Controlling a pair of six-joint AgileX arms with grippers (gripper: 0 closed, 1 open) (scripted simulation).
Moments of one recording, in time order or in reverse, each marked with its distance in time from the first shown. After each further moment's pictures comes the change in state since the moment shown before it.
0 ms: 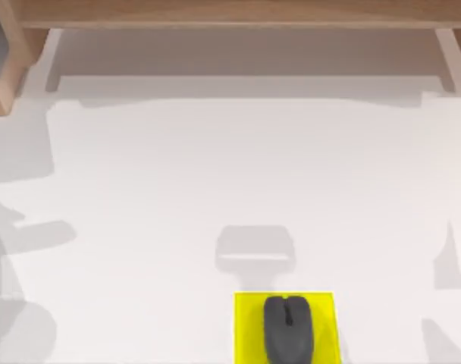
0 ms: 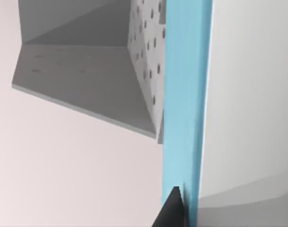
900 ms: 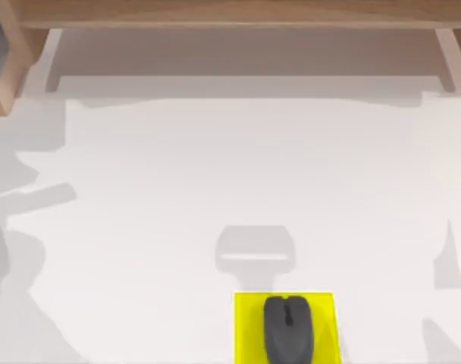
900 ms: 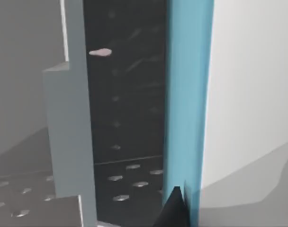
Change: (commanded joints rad) left arm -0.131 0.253 0.112 0.081 0.054 0.114; right arm 0.000 0.000 0.000 0.000 0.000 0.000
